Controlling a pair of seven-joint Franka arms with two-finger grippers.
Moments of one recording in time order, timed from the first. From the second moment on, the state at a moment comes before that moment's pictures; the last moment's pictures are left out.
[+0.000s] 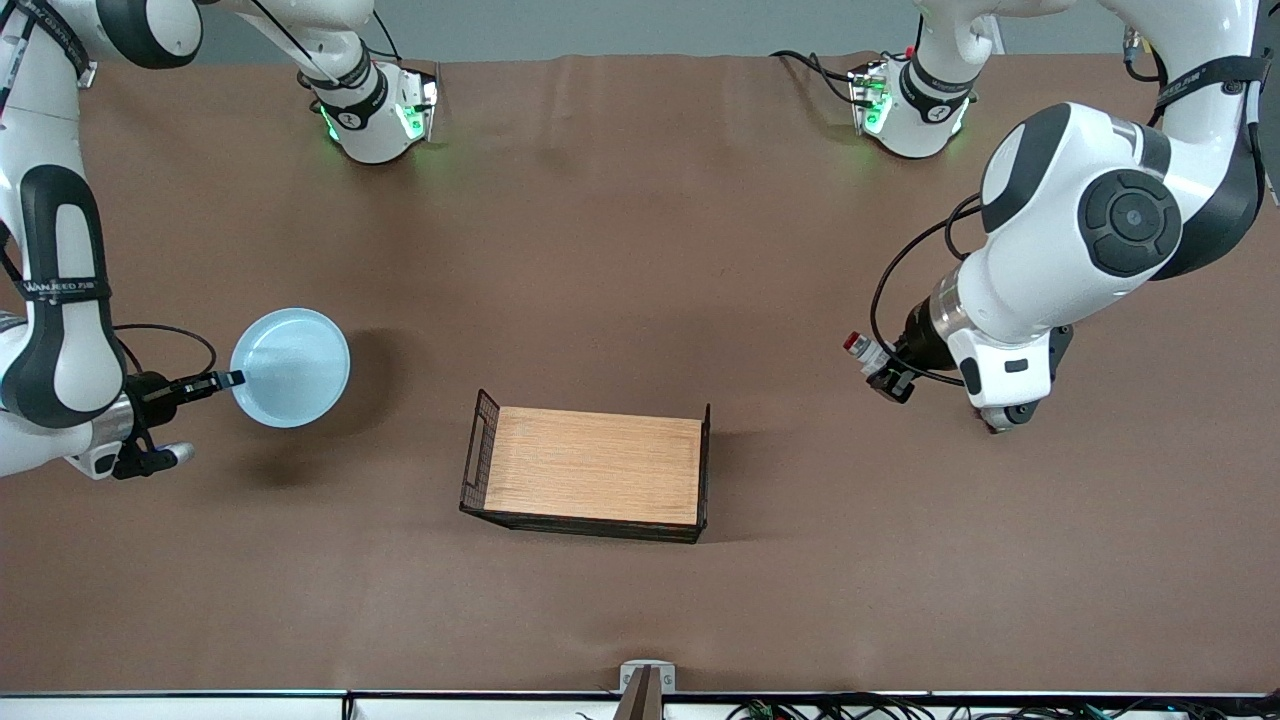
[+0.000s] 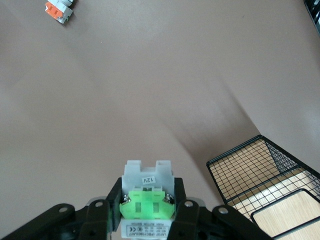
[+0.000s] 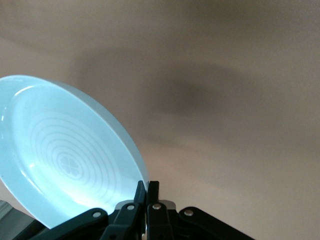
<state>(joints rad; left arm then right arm) -0.08 0.33 -0.31 -1.46 -0.03 1.78 -1.31 -0.23 0.68 0.00 -1.39 0.15 1.48 -0.44</state>
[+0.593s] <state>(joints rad) -0.08 0.33 -0.31 -1.45 -0.05 1.78 -1.32 -0.14 0.56 0.00 -1.30 0.21 1.28 -0.13</state>
